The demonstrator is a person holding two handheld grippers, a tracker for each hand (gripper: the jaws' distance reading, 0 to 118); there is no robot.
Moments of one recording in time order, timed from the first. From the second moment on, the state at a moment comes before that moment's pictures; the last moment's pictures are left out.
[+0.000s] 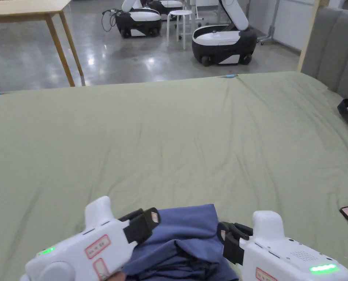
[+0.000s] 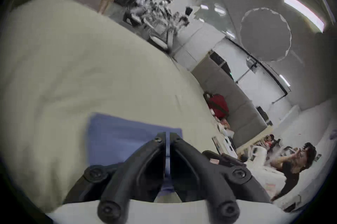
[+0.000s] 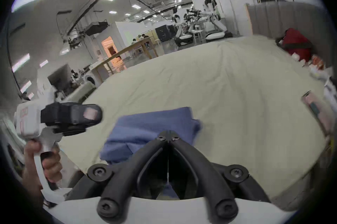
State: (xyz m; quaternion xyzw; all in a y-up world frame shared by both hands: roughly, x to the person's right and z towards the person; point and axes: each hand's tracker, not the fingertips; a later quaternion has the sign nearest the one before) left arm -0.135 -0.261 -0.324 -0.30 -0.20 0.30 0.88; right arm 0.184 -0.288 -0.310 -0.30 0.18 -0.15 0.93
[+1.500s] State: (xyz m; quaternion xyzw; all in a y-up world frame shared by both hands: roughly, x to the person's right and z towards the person) left arm -0.600 -0.296 -0.312 -0.41 -0.06 0.34 0.84; right arm 0.061 -0.318 -0.319 -0.38 0.32 -0.17 0.85
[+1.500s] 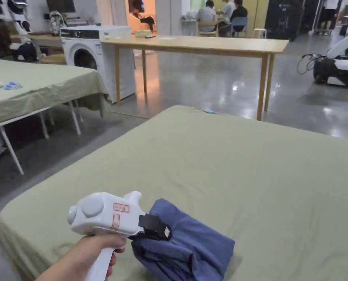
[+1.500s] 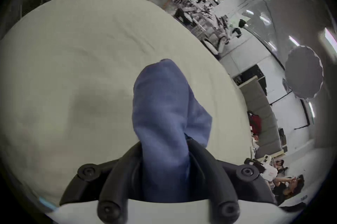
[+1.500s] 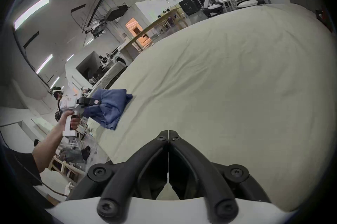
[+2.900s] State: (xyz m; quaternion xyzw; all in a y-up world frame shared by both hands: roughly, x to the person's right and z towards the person) left arm -0.168 -0.054 -0.318 -0.05 0.00 -0.03 1.00; right arm 0.136 -0.072 -0.365 -0.08 0.11 0.03 0.99
